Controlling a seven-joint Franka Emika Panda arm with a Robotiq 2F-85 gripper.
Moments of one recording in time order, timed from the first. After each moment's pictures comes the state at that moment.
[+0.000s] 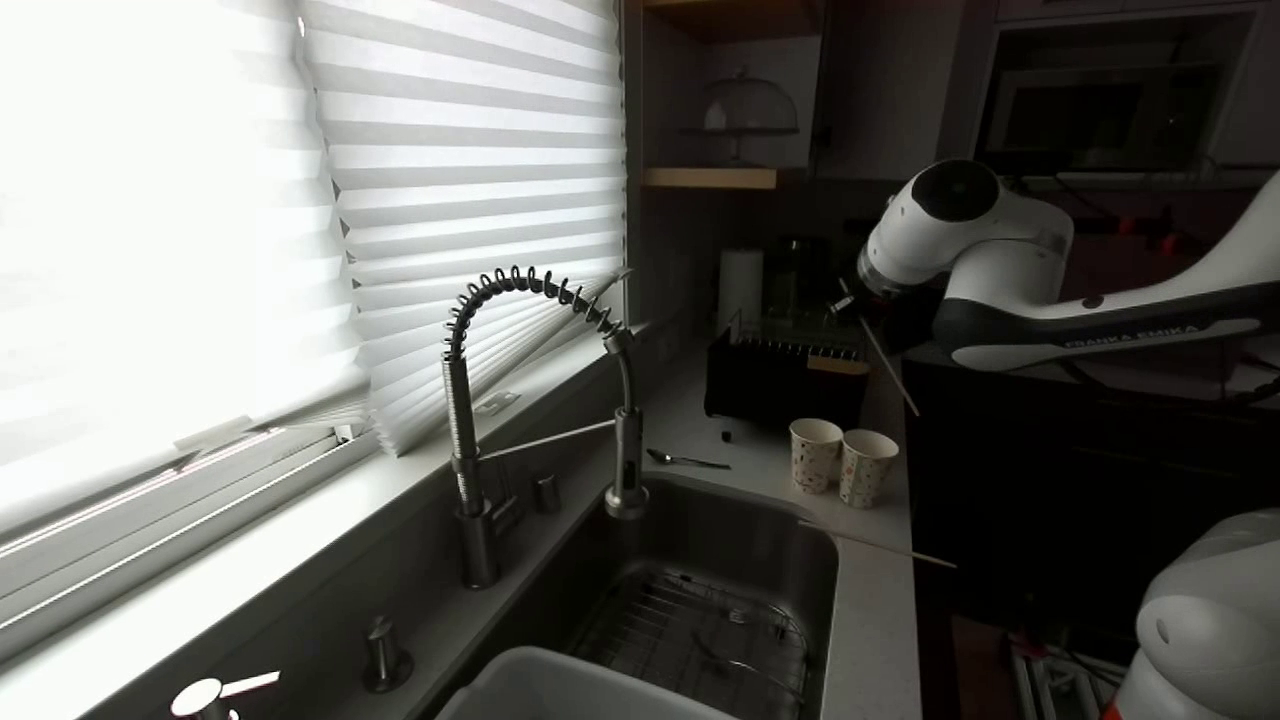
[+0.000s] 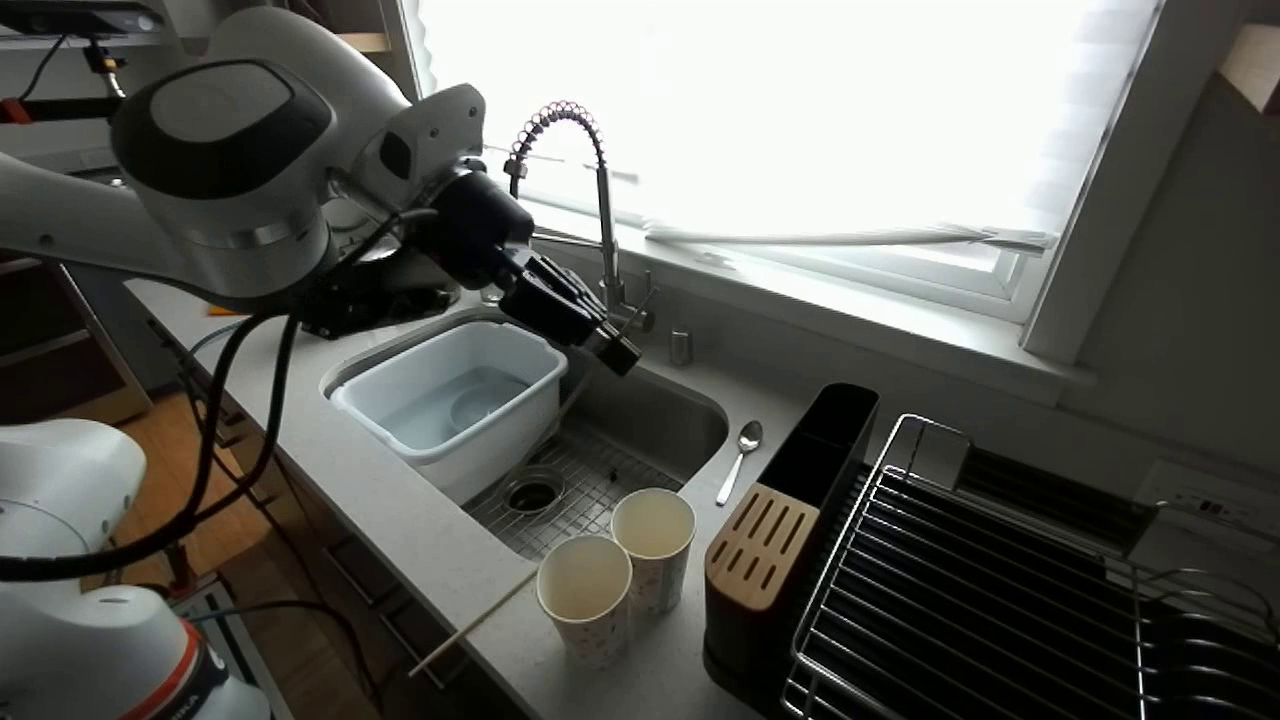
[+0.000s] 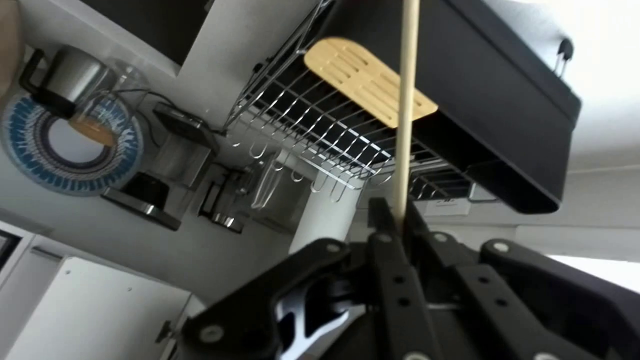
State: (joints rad) arm -0.62 -0.71 0.06 -2.57 -0.93 2.47 0.80
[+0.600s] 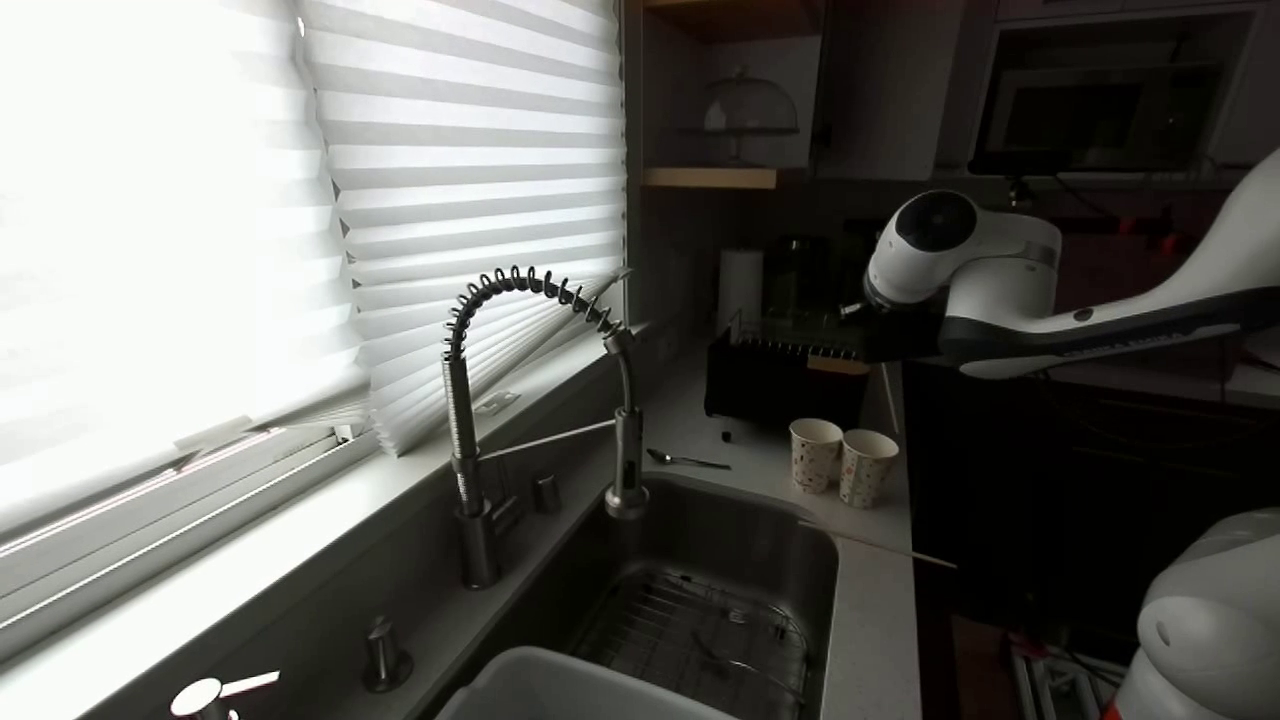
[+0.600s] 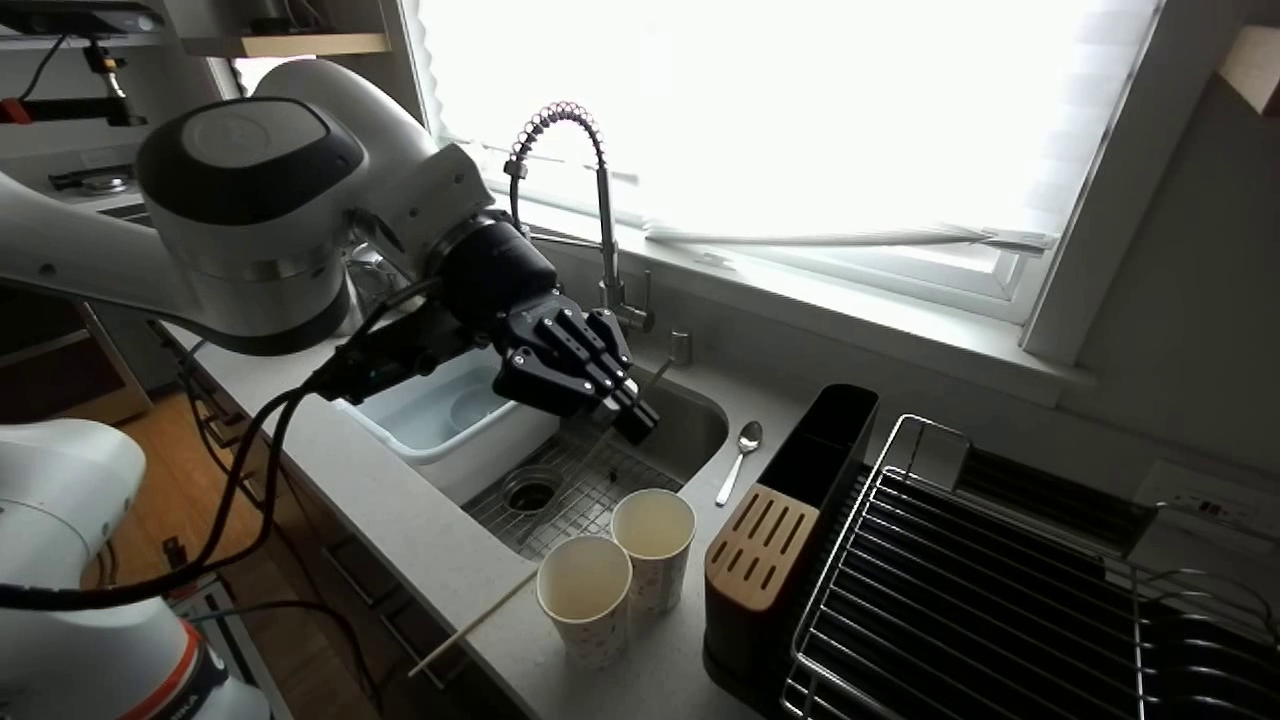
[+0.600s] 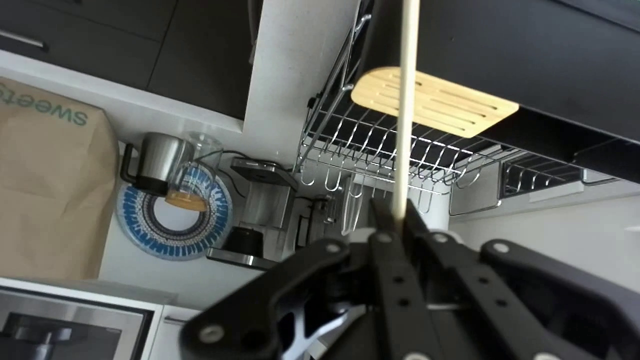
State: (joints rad) arm -0.60 -0.65 -0.01 -2.57 -1.10 2.41 1.24
